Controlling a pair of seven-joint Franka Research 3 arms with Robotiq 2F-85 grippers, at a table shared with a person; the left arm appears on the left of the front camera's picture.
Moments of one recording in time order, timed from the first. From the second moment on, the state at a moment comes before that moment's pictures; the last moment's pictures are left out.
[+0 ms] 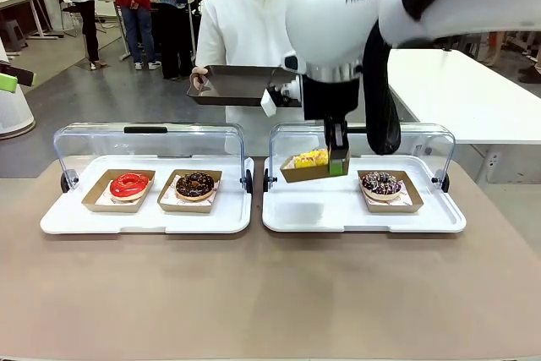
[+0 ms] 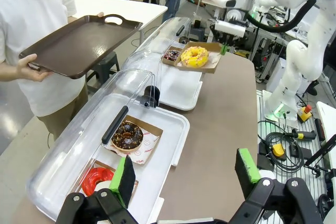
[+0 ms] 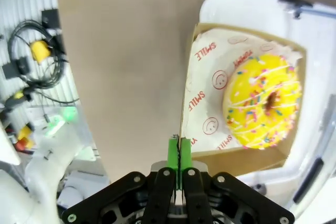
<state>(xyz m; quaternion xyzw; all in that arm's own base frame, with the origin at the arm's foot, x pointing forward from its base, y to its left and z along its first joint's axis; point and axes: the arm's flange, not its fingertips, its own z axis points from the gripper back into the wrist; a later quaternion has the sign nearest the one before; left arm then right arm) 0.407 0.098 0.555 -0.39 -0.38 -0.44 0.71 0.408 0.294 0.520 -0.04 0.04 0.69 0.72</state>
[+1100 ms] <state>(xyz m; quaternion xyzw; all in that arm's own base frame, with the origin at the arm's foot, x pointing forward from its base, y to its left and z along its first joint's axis) 0.407 0.098 0.555 -0.39 -0.38 -0.44 0.71 0.394 0.331 0.612 -0.07 0.02 0.68 0.73</state>
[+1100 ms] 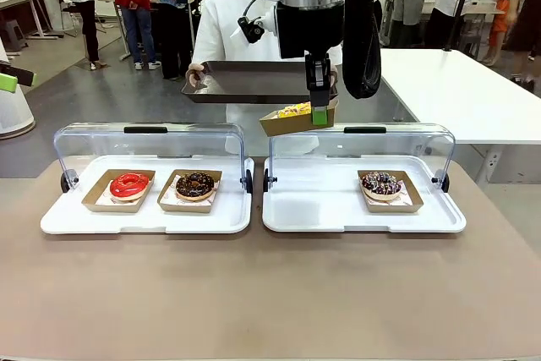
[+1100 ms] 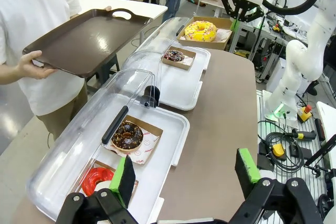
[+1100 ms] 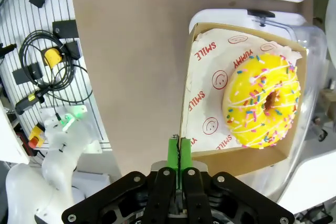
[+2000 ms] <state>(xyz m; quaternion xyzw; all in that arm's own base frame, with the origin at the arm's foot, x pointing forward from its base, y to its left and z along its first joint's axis) 0.407 0.098 0.555 -0.39 -0.38 -0.44 0.71 0.394 0.331 0.612 -0.07 0.02 0.68 0.73</state>
